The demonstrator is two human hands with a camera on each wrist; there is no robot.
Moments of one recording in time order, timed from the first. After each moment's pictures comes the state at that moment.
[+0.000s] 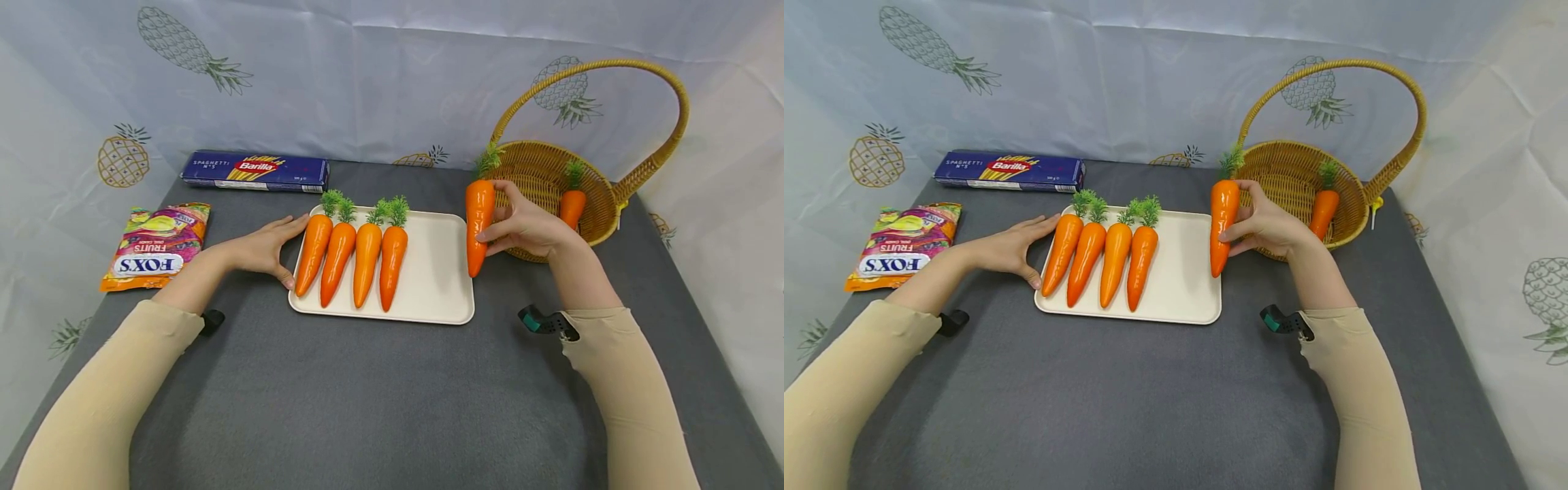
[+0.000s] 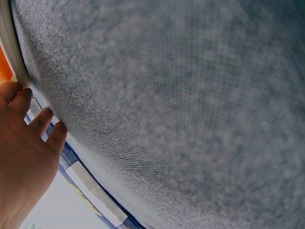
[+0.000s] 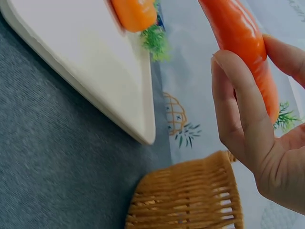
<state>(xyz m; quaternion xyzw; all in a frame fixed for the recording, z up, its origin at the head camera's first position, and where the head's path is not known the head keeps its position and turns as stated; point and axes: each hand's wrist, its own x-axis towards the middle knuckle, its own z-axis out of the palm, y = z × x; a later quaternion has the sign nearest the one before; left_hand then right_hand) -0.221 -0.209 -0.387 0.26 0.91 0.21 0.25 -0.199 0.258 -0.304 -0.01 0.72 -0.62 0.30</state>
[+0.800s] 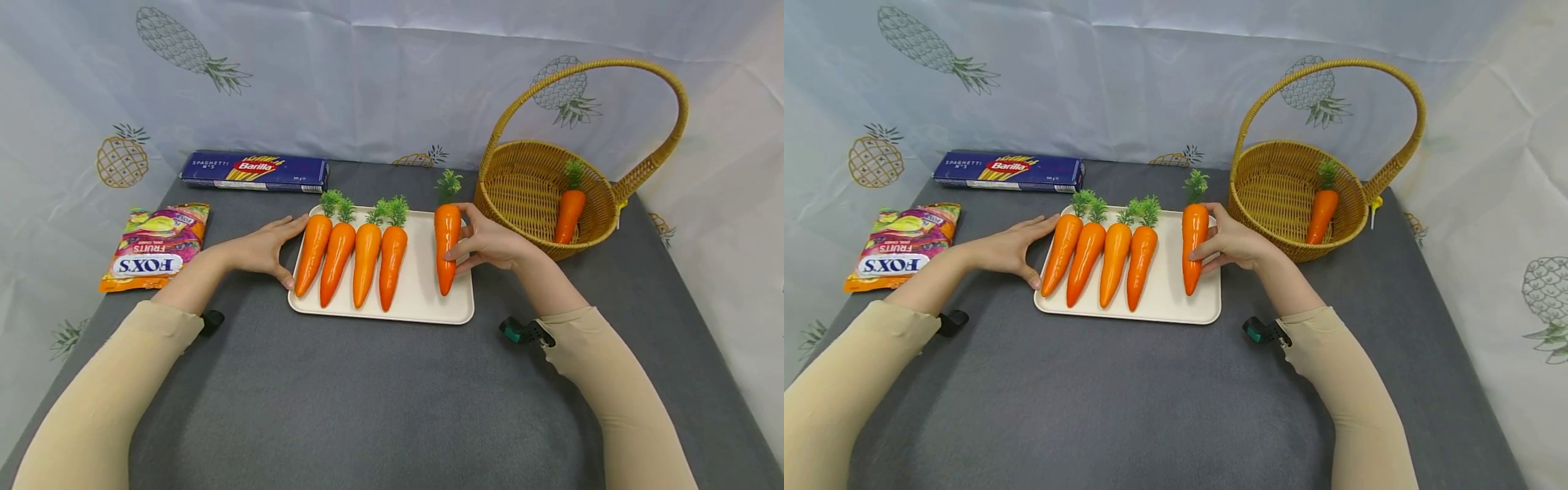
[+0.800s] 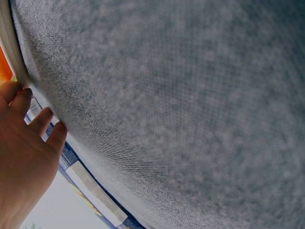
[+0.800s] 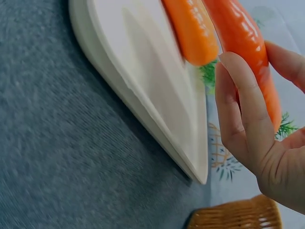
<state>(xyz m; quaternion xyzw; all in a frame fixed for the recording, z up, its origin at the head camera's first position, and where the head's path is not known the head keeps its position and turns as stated) -0.221 -0.209 -0.385 0.25 0.91 0.21 0.26 -0.200 0.220 -0.344 -0.02 0.74 -0.58 0.35</state>
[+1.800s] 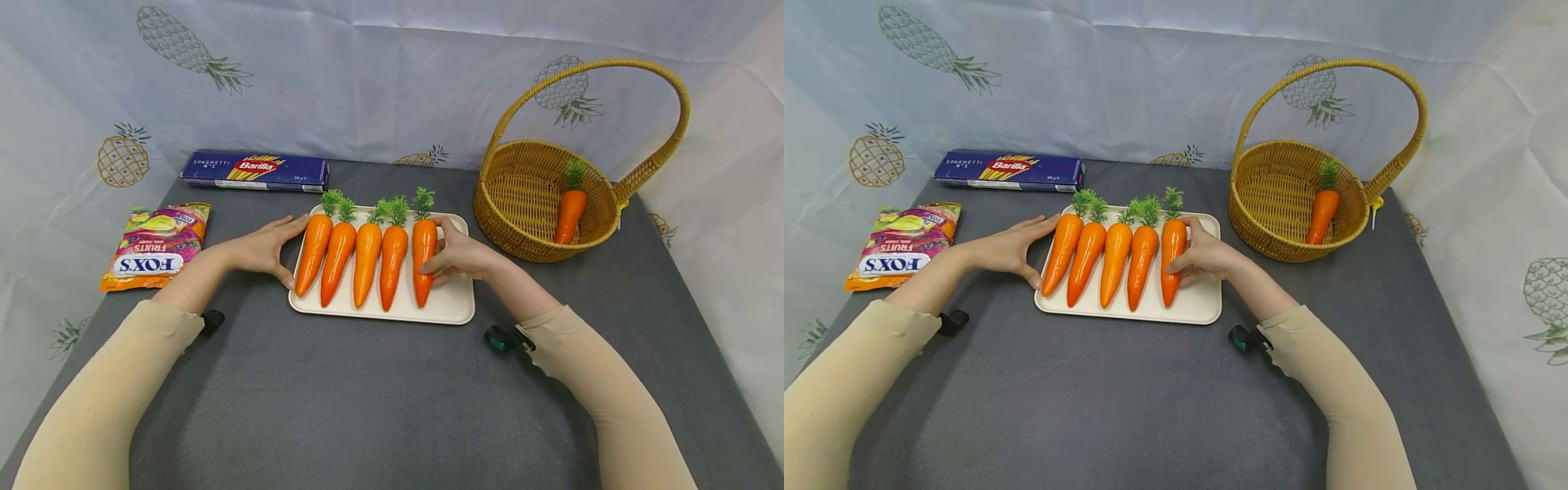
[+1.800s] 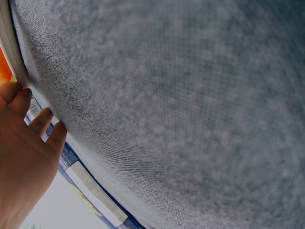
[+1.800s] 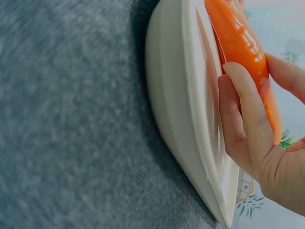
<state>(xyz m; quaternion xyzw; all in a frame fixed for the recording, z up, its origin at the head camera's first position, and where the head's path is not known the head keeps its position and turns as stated) -0.220 -0.208 -0.386 0.26 0.91 0.21 0.25 -0.196 0.180 -0.370 -0.01 0.74 -0.56 0.37</state>
